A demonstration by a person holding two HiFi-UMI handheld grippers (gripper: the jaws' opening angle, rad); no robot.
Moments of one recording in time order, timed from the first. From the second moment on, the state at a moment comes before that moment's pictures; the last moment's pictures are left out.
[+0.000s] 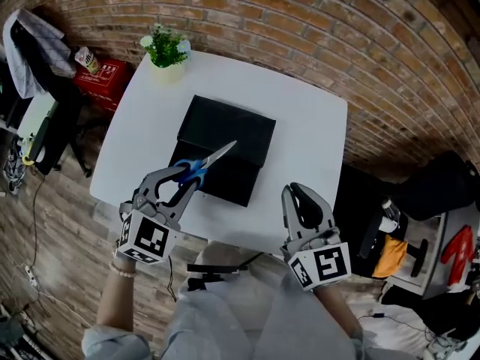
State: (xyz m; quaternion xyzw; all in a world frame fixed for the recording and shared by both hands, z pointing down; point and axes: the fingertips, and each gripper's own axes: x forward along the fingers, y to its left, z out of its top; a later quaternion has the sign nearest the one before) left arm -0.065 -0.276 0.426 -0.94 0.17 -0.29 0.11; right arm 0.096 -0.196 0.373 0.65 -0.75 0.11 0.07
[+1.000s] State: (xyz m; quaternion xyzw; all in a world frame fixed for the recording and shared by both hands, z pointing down) left arm -0.007 -0.265 0.553 -0.86 -0.11 -0.46 0.17; right arm 0.141 -0.160 0.387 0.71 -0.69 0.15 0.07
